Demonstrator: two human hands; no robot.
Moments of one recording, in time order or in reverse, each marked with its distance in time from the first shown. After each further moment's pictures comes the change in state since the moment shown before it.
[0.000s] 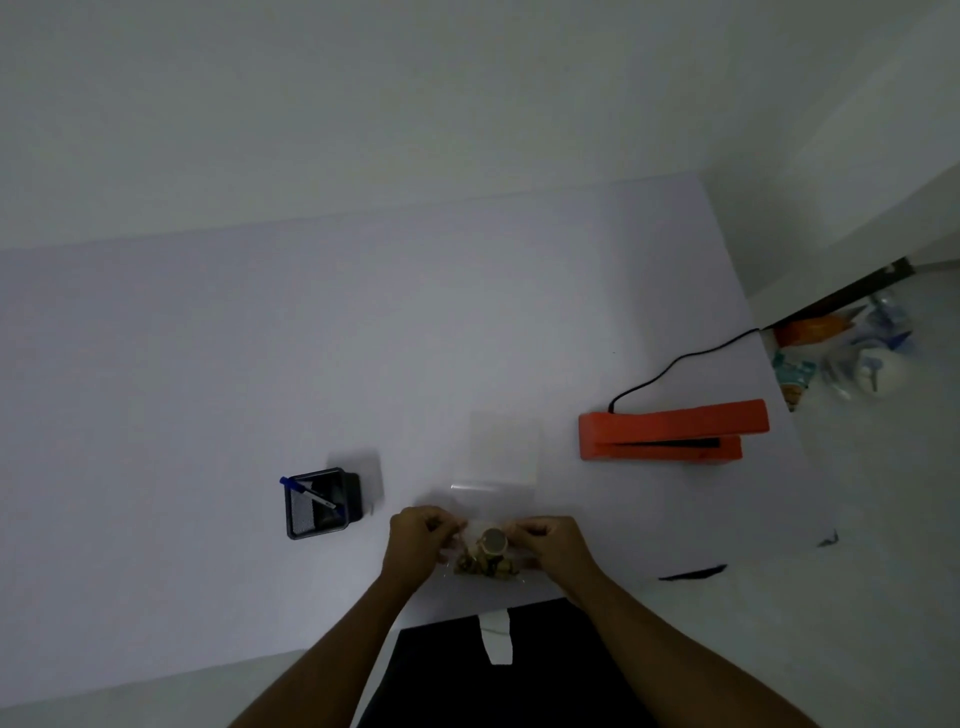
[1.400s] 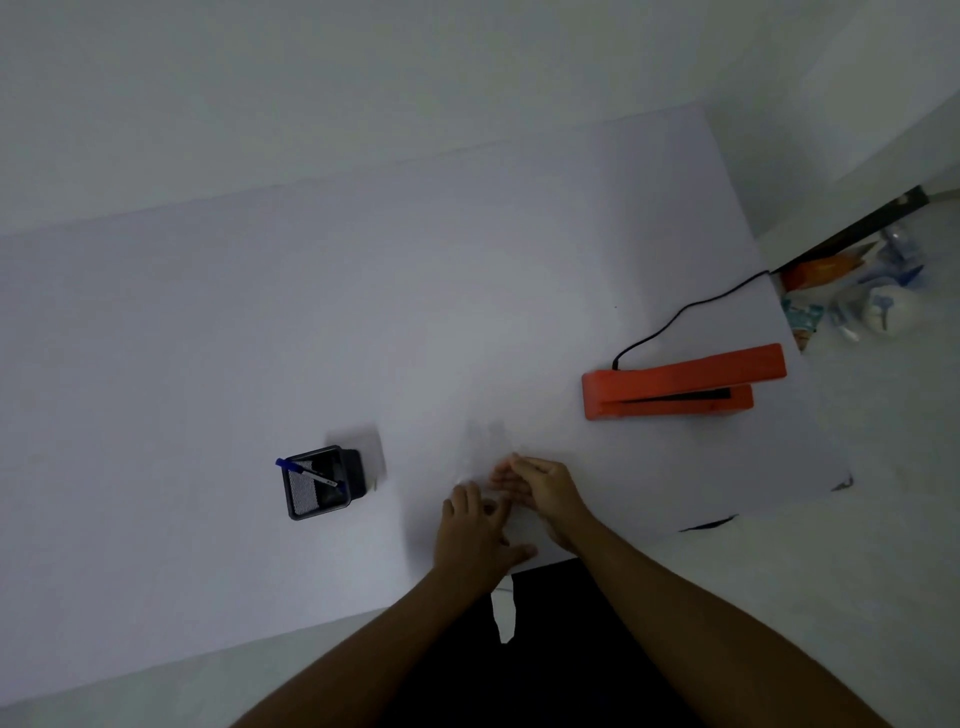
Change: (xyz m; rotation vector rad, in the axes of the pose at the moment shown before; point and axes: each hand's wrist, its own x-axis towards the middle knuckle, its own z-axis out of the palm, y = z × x) left_hand -0.026 0.007 0.056 1.153 -0.237 0.271; right_hand 0.019 -0.015 0.023 0.380 -0.032 0.095
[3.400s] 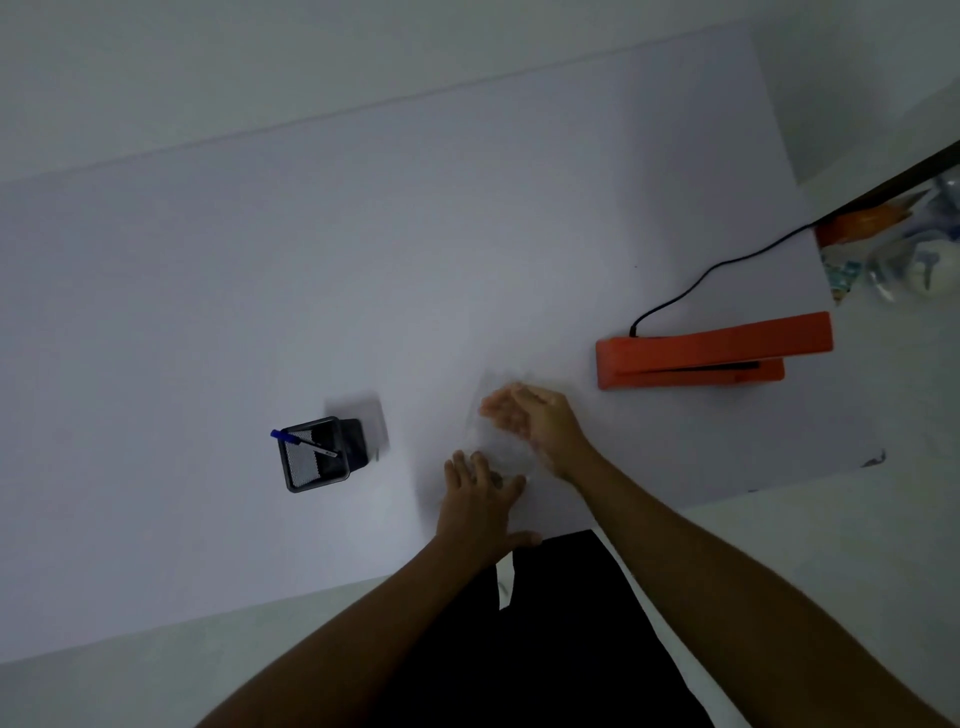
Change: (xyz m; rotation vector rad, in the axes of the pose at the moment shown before) left_hand 0.002 0.000 -0.016 0.120 -0.162 0.053; right_hand 0.037 -0.032 0.011 0.022 -0.145 -0.098
